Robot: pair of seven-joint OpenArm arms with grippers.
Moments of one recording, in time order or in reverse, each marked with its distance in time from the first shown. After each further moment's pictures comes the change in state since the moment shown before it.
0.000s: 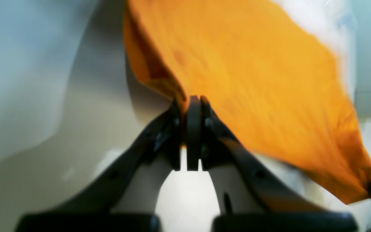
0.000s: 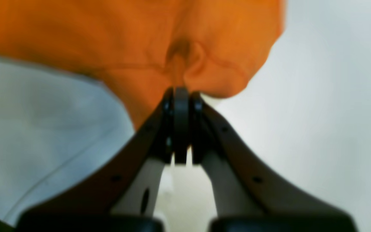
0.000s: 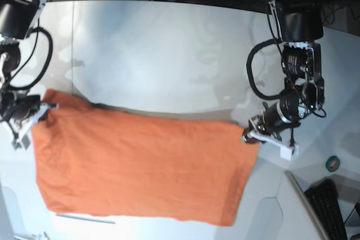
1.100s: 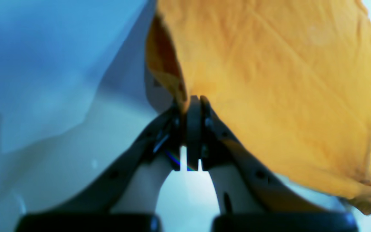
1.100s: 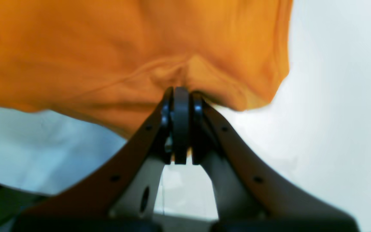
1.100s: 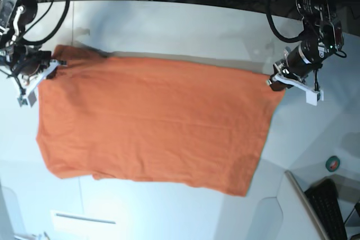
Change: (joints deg) left arm 20.3 -2.9 -9.4 13.7 -1.3 -0.3 0.2; right arm -12.8 -7.2 6.1 9.4 -0.2 -0.5 -0.9
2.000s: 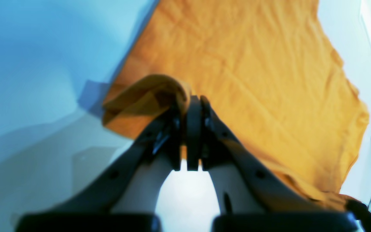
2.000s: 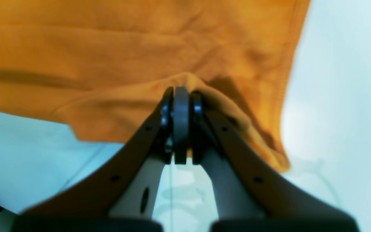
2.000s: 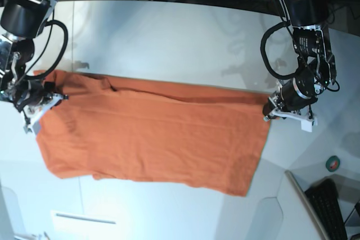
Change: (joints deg) left arm -16.4 1.3 -0.2 -17.7 0.1 0.0 -0.2; right arm 14.5 3.9 -3.3 -20.5 -0.4 -1.9 4.2
